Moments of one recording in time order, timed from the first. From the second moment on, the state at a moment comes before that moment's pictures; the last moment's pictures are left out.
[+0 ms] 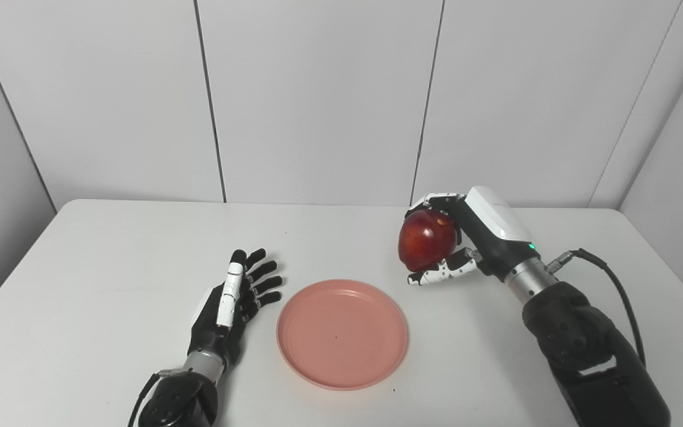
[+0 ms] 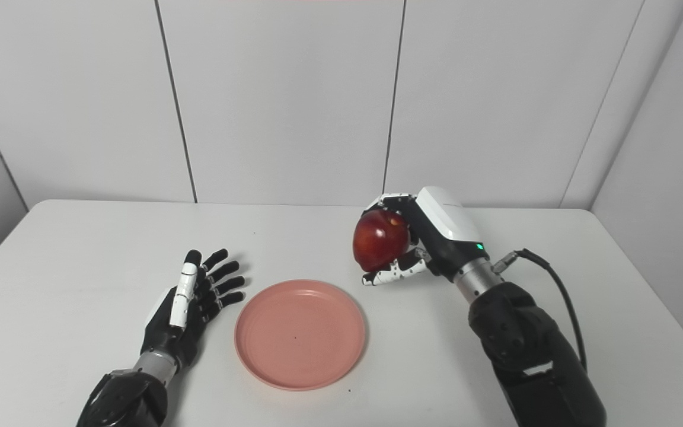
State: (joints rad) left arm -0.22 -0.02 0.00 0.07 -0.16 0.29 -0.06; right arm -0.45 -0.36 0.21 -0.08 -0.54 0.01 0.21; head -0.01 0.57
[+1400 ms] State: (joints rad) left arm -0.23 -0.05 -0.04 0.08 -0.12 0.30 -0.05; right arm -0.41 -0.28 0.45 0.10 -0.71 -0.07 0.18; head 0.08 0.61
